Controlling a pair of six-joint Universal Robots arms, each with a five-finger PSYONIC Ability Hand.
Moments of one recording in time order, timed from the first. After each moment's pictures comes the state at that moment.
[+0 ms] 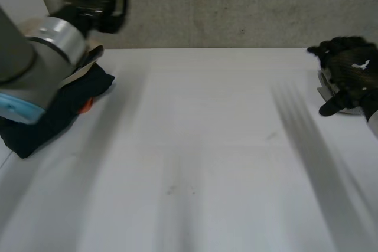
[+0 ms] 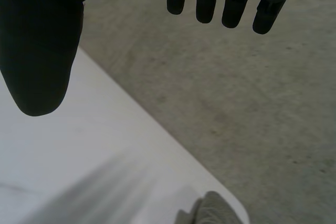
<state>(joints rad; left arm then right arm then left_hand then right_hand) 4.34 -1.94 -1.15 3.34 -1.32 3.26 1.62 -1.58 1.84 -0.28 1.24 2.76 1.14 1.20 1.19 1.20 1.00 0.23 0.21 0.22 0.22 0.04</state>
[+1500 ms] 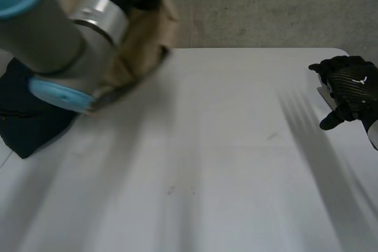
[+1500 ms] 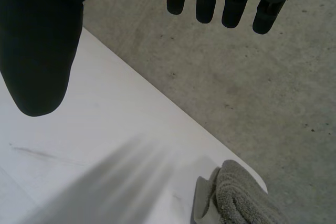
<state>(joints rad) 4.15 -2.07 -0.91 3.36 -1.46 3.28 1.58 -1.51 1.87 -0.28 1.21 2.76 1.13 1.19 1.19 1.20 0.99 0.23 0.21 0.22 0.22 0.04</state>
